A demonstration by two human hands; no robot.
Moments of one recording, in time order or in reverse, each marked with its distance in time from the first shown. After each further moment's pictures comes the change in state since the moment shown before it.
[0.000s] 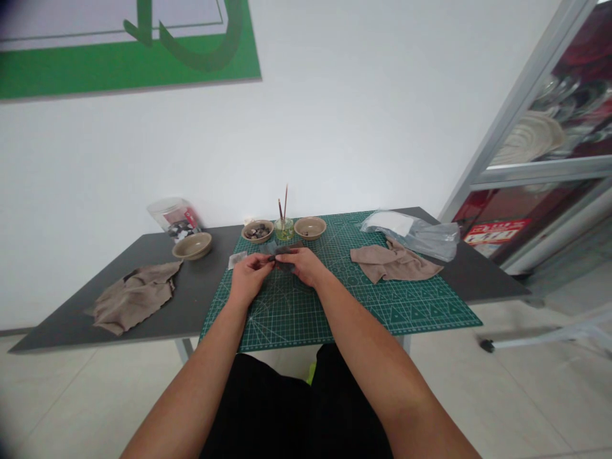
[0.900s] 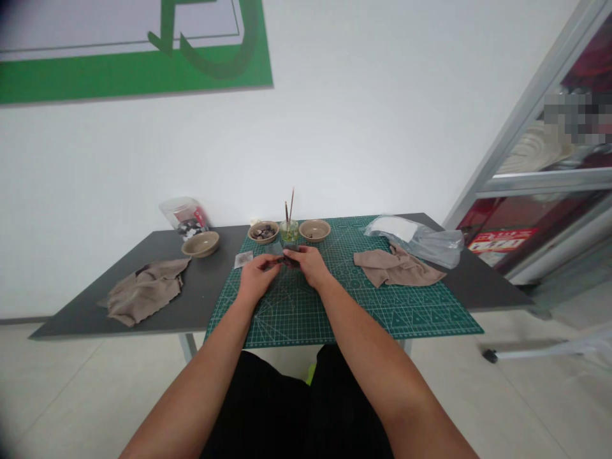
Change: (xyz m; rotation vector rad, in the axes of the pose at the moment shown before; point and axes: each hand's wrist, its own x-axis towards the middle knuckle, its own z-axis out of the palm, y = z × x) left_hand -0.002 0.006 0.001 0.126 0.001 0.149; right_hand 0.003 0.001 -0.002 -0.172 0.190 -0.161
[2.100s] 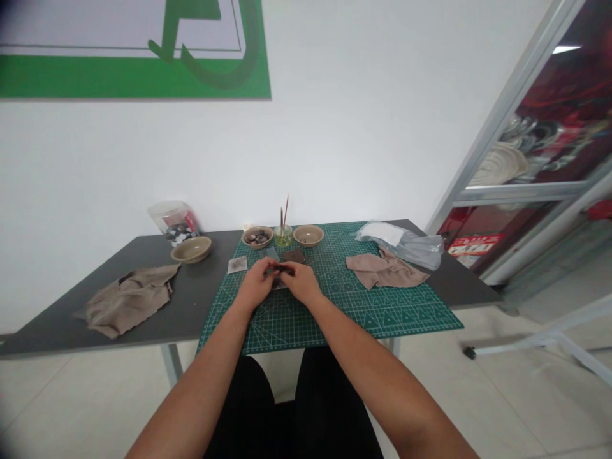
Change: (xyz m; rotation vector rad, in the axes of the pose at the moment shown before) left_hand -0.001 0.001 -0.001 0.217 -0.173 0.120; right_hand -0.035 0.009 0.005 -0.817 0.039 -0.325
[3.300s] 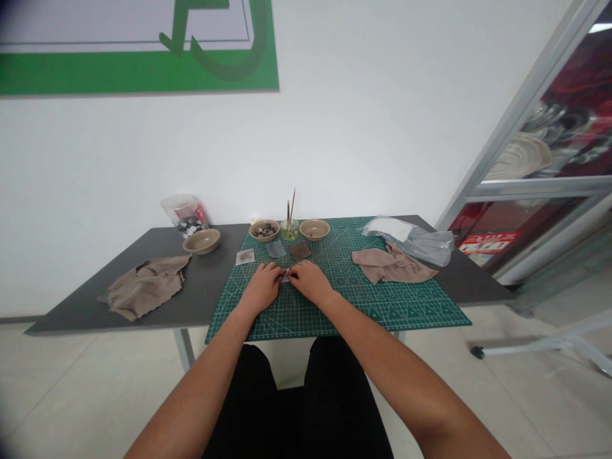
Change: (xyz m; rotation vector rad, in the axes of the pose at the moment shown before) left_hand -0.026 0.002 0.003 0.455 -0.189 0.047; right_hand -0.015 -0.005 -0.015 -0.498 -0.237 -0.267
